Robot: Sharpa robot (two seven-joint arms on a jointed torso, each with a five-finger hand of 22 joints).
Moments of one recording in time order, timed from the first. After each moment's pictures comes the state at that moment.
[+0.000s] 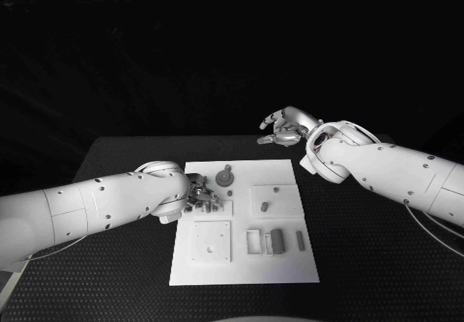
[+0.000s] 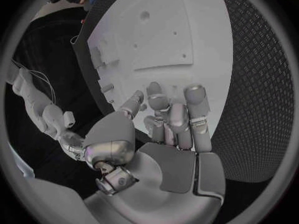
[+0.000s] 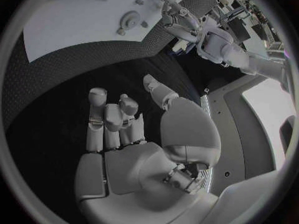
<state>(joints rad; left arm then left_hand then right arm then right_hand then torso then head) 1.30 -0.59 -0.24 1.32 -1.00 0.04 -0.57 0.68 -0.02 0.40 -0.20 0.05 1.12 -0.01 0.56 0.75 1.32 -0.12 0.99 0.86 1.23 -0.22 1.46 0.85 0.07 1.33 -0.23 0.74 1.26 1.25 -0.66 0.04 1.28 -1.18 -0.35 -0.07 1.02 -0.16 0.57 -0.22 0.05 0.79 0.17 0.18 0.54 1.11 0.06 1.20 1.06 1.12 -0.05 1.56 0.86 0.22 1.13 -0.02 0.91 1.31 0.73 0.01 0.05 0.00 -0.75</state>
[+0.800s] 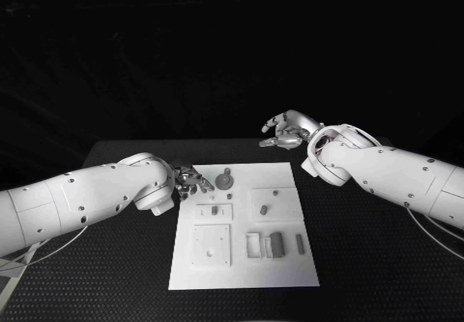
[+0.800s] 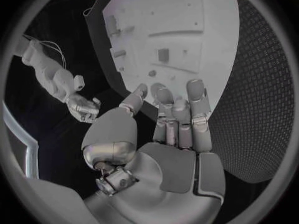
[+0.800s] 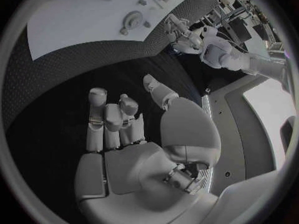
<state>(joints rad) 1.32 -0.69 -0.18 1.35 -0.87 -0.10 -0.47 0.80 -0.06 0.44 -0.28 0.05 0.96 0.05 0.43 0.70 1.19 -0.06 0.91 0.84 1.13 -0.16 1.38 0.80 0.05 1.23 -0.23 0.65 1.23 1.24 -0.67 0.04 1.27 -1.18 -0.35 -0.07 1.02 -0.16 0.57 -0.22 0.05 0.79 0.17 0.18 0.54 1.11 0.06 1.20 1.06 1.12 -0.05 1.56 0.86 0.22 1.13 -0.02 0.91 1.31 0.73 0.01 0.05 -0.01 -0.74</state>
